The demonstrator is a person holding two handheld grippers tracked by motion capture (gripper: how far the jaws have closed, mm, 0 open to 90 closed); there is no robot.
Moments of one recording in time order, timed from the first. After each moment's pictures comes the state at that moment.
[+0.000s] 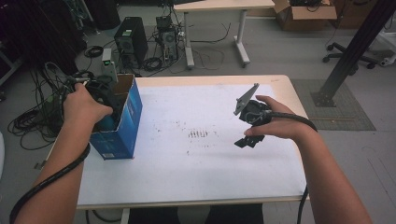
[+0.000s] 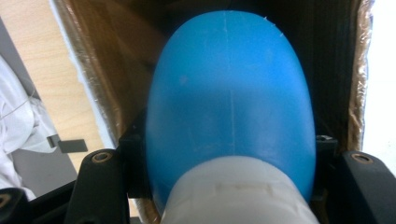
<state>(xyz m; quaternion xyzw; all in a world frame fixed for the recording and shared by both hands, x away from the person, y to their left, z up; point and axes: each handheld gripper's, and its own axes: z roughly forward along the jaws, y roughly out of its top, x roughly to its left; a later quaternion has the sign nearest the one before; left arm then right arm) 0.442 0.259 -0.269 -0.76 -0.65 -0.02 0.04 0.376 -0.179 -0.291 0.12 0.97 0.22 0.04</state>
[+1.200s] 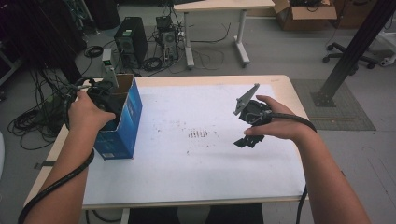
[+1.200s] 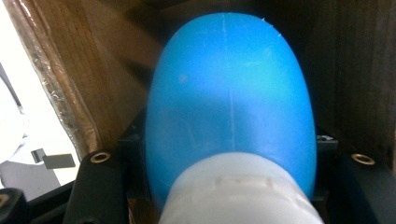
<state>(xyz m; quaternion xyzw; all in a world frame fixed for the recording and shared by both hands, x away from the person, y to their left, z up) 0.439 0.265 -0.286 -0.76 -0.65 -0.02 0.02 0.375 -0.179 -0.290 0.13 0.97 0.22 0.05</state>
